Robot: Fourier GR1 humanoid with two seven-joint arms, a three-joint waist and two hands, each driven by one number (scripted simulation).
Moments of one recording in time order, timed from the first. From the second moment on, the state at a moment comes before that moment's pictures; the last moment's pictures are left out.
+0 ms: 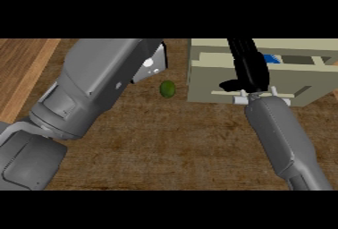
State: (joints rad) left arm -1.56 0.11 -0.26 -0.38 0.55 0.56 0.05; right arm -0.73 -0.18 0.06 -0.89 1.02 -0.45 -0.05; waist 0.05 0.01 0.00
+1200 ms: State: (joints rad) left arm -1.31 0.28 -0.32 -0.74 0.50 0.51 0.20; right arm -1.13 -0.19 -0.09 -0.34 1.05 -0.62 -0.12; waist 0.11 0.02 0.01
